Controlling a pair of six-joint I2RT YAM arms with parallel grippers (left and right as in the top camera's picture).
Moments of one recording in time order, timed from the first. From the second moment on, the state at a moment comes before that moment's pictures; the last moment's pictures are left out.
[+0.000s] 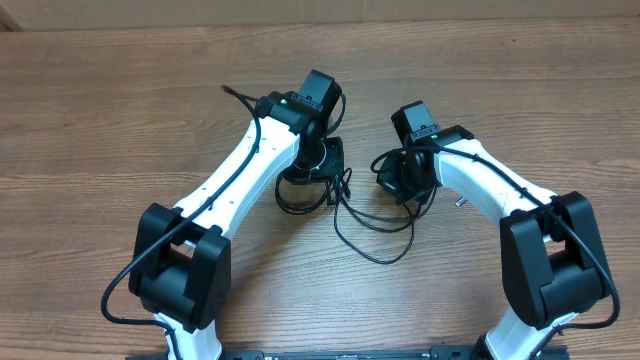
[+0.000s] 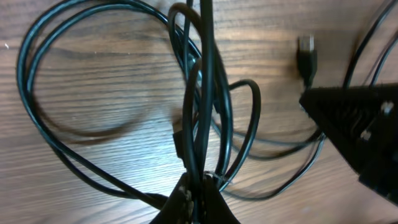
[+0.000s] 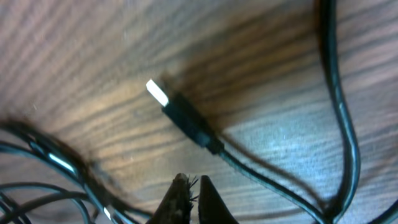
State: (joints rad) left arm -0.49 1.92 1.59 -1.09 0.21 -0.46; right arm 0.35 1.86 1.19 -0.73 -0.21 0.83
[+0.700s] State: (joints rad) left arm -0.40 1.92 1.70 -1.26 0.44 0.24; right arm 0.30 1.86 1.19 -0.46 -1.05 0.51
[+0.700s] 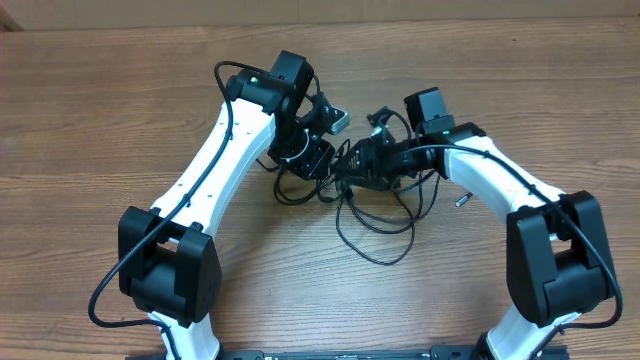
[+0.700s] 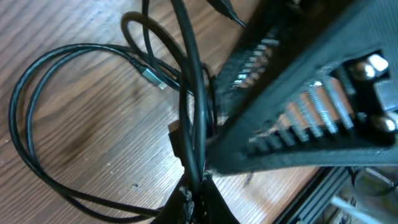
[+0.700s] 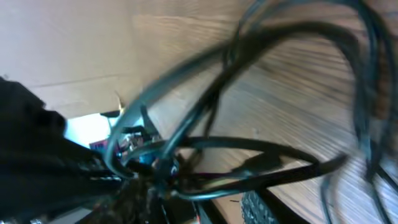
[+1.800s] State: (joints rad) left arm -0.39 1.92 1.71 -1.31 0.43 0.40; right arm 0.32 1.86 1.19 -0.50 -1.17 0.54
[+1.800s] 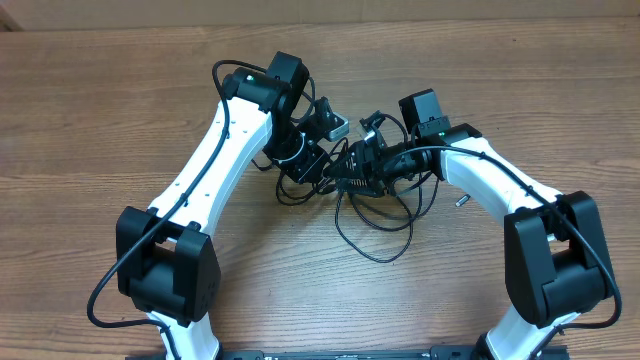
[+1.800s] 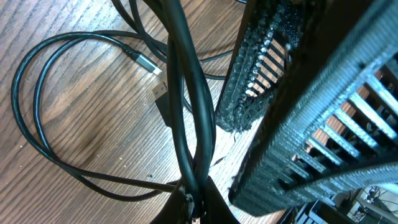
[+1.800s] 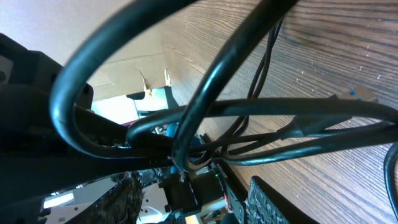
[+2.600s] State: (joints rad) left arm -0.38 1.92 1.71 -1.31 0.45 0.40; right arm 0.32 1.86 1.19 -0.31 -1.02 0.84
